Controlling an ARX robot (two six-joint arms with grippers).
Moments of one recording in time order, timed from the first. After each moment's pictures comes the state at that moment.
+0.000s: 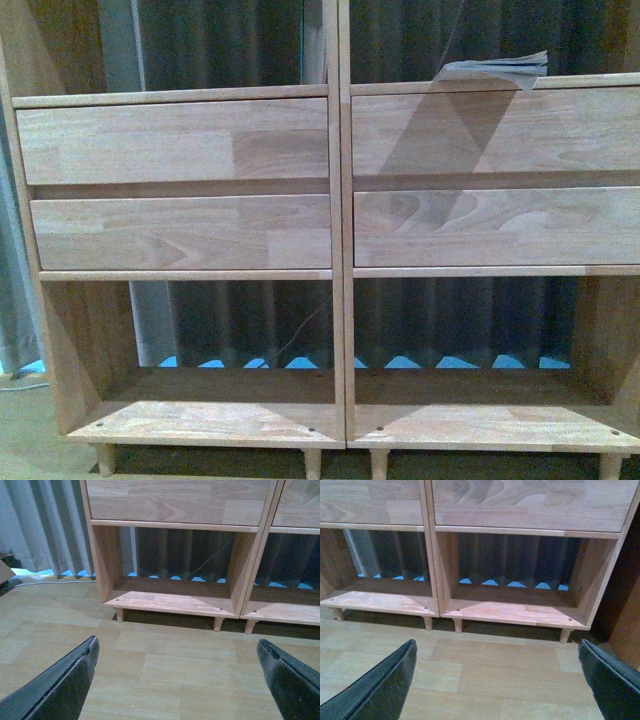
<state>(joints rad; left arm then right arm) 0.00 0.00 0.01 0.00 0.00 0.00 0.00 0.00 0.01 0.00 0.00 -0.01</state>
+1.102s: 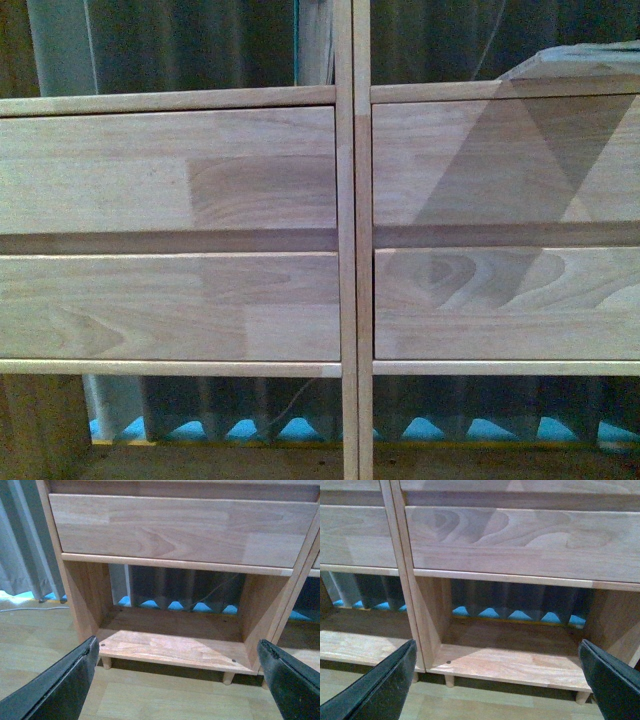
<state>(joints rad) 0.00 0.00 0.01 0.00 0.00 0.00 0.00 0.00 0.01 0.00 0.00 -0.01</state>
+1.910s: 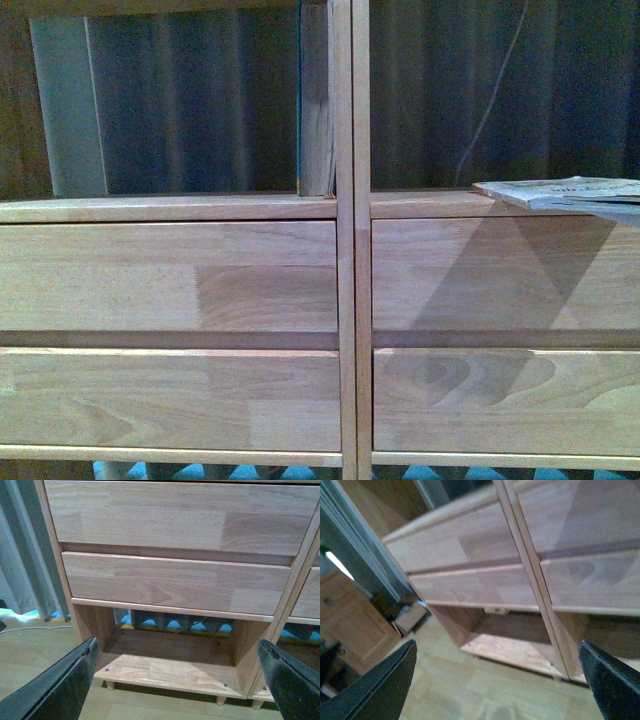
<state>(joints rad) 0.00 0.00 0.01 0.00 0.00 0.00 -0.10 0.86 0.53 0.39 -0.54 0.72</state>
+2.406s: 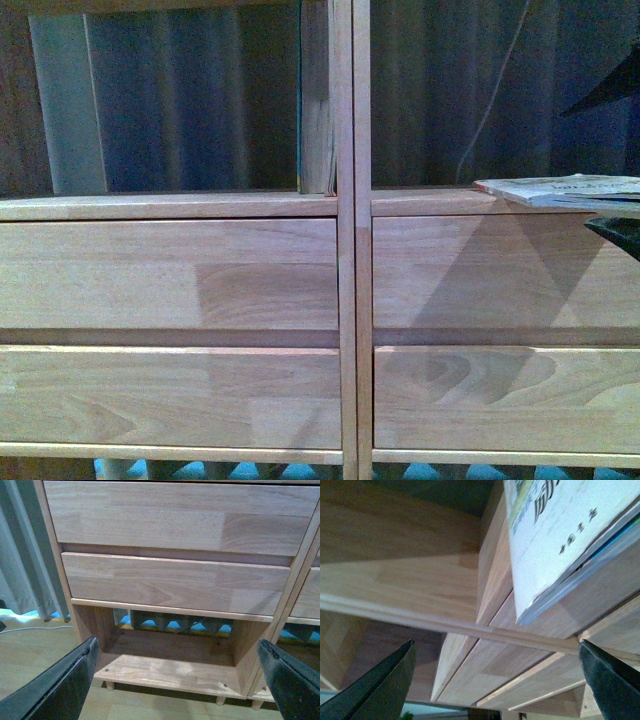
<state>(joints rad) 0.00 0.00 0.01 0.00 0.00 0.00 -0.03 1.47 0.97 0.51 -0.27 1.27</state>
